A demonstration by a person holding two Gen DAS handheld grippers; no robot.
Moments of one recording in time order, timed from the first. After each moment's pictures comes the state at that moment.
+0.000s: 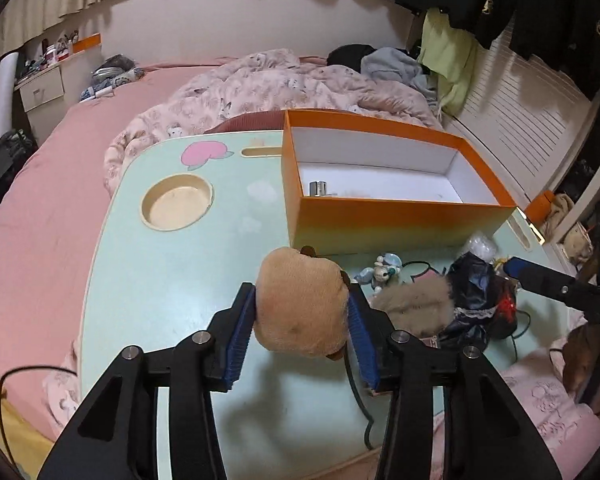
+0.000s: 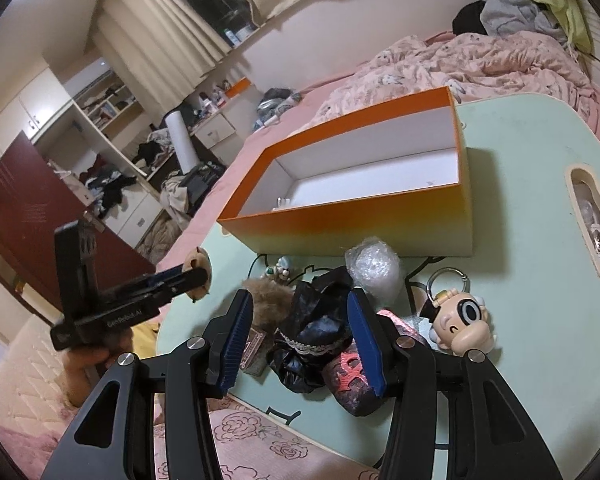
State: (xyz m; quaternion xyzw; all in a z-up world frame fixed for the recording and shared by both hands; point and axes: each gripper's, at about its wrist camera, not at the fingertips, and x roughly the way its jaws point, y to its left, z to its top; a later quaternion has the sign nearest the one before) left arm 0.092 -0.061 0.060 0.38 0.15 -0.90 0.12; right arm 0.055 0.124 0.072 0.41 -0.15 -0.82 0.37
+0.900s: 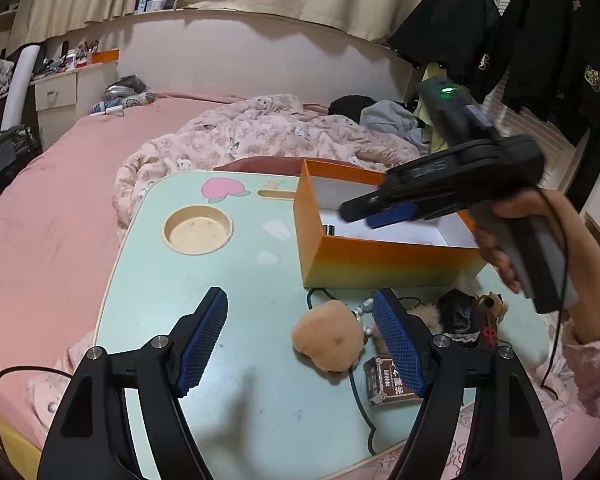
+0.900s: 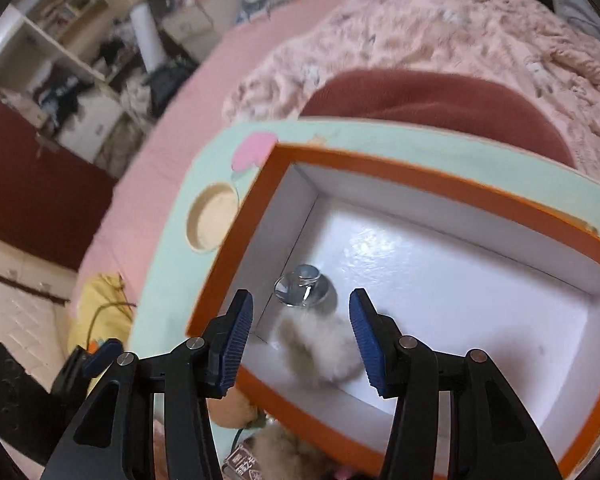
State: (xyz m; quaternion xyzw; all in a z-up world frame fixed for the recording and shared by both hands) left arm 0.137 -0.083 0.071 0.30 0.18 -0.93 0.13; right arm -0.092 -0.057 0.079 0.58 0.02 -0.73 0.36
